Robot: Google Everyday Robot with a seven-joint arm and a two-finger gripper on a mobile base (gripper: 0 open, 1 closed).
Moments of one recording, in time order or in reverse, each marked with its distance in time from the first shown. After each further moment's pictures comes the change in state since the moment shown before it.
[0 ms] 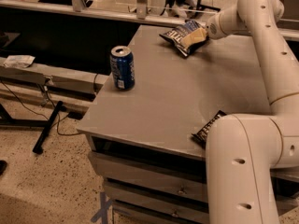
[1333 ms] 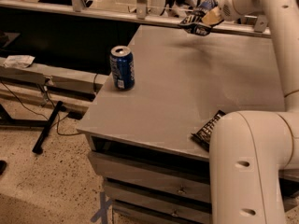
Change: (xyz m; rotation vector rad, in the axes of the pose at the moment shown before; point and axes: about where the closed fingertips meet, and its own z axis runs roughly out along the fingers) arm -0.040 -0.023 -0.069 0.146 -0.006 -0.122
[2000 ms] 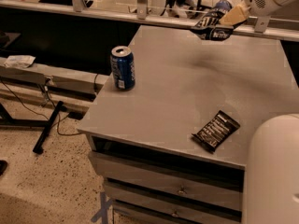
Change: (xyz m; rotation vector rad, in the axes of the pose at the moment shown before) arm 0.023 0.030 -0.111 -0.157 0.083 -0.007
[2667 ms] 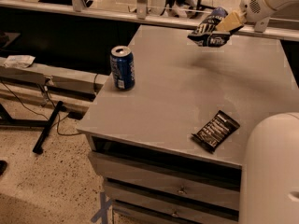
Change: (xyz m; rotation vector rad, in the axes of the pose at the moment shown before) arm 0.013 0.009 0.014 -0.029 0.053 0.014
